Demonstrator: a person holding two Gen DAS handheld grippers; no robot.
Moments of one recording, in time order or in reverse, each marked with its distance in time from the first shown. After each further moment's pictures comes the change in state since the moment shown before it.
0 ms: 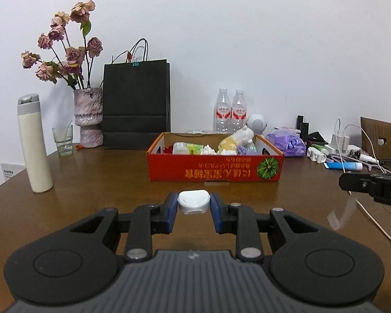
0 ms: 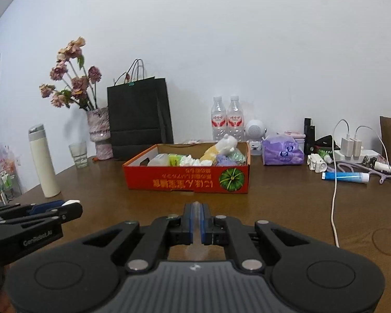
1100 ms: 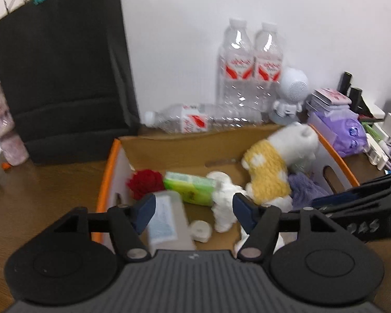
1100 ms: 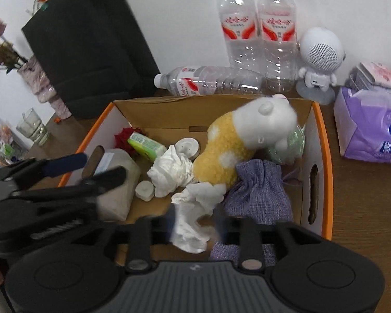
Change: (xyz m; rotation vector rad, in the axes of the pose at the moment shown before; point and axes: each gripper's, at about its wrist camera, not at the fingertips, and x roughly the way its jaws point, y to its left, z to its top) left arm 0.364 0.022 0.147 0.103 0.430 -0.077; right arm 0.405 -0.045 0.155 0.127 0.635 0.139
